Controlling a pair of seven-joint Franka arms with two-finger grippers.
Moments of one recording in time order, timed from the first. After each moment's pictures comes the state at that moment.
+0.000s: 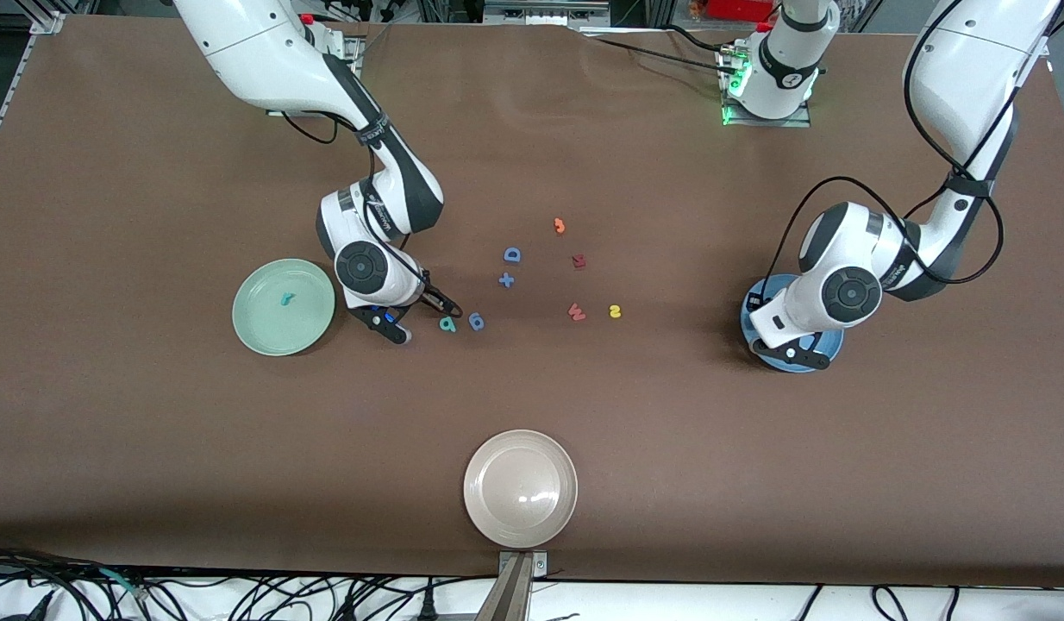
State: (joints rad) left arm 0.24 0.54 -0.42 -1.94 0.34 2.13 -0.13; right arm 0.46 0.63 0.06 -1.82 0.14 2.23 0.99
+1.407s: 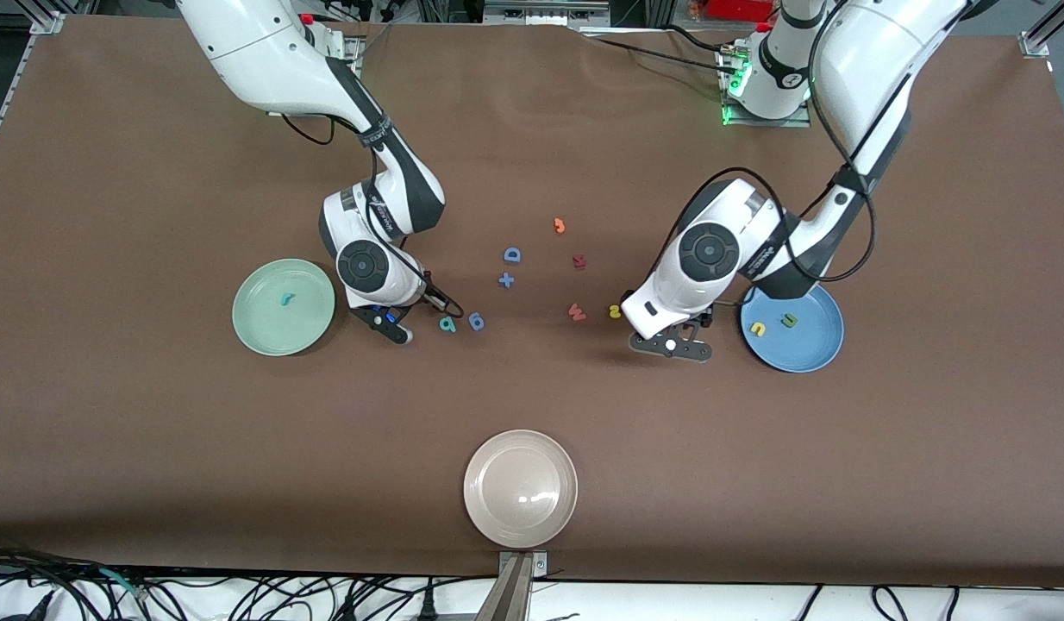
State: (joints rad) left arm -0.02 0.64 -0.54 -1.69 0.34 2.14 -0.56; right arm 0.46 0.63 0.06 -1.83 0.14 2.27 0.99
